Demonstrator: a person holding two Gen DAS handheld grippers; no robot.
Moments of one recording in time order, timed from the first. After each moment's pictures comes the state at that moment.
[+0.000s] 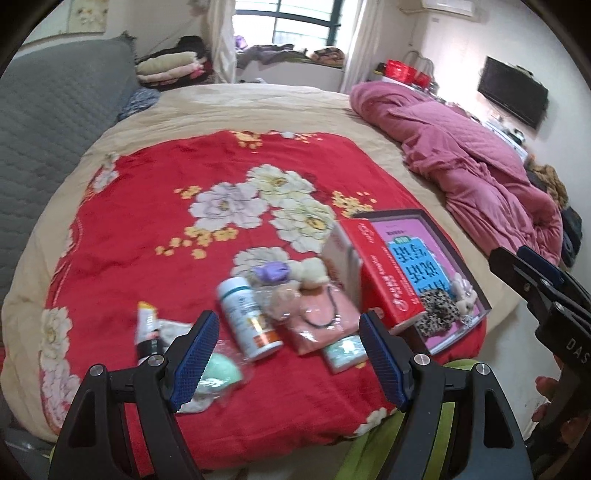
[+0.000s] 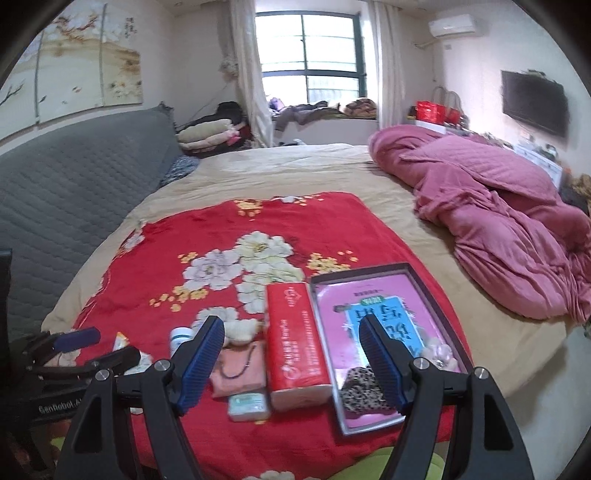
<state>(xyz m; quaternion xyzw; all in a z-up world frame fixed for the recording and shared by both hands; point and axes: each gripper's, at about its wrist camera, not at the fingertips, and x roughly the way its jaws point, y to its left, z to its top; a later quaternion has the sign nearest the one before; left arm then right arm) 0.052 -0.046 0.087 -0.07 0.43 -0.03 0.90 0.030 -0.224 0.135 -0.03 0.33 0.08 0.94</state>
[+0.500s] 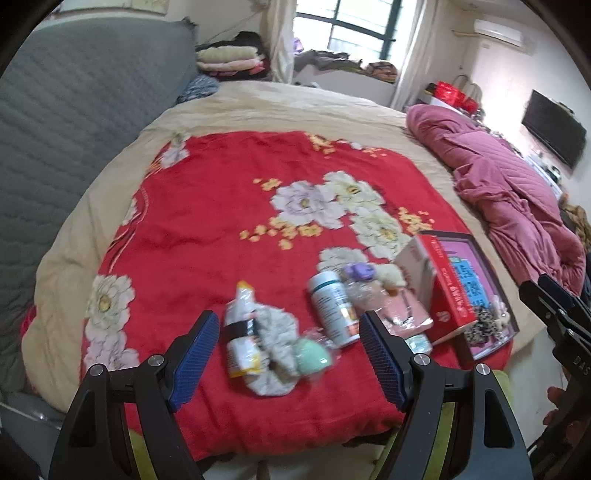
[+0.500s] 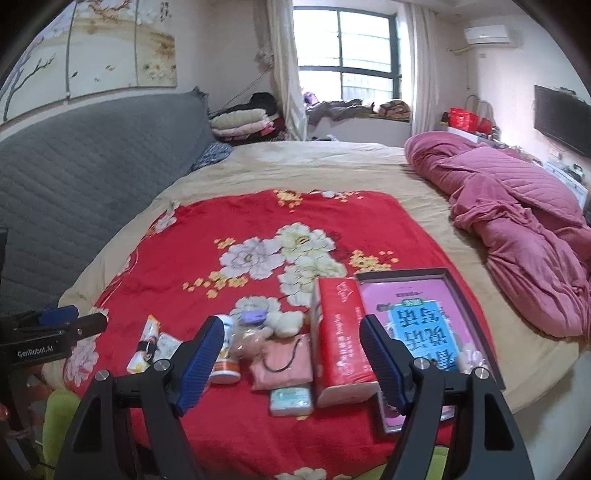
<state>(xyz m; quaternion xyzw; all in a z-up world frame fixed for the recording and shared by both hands) 0.016 0.052 0.084 -0.11 0.43 0.05 0.90 0.025 -0.171 0.125 -0.05 0.34 0.13 0.93</state>
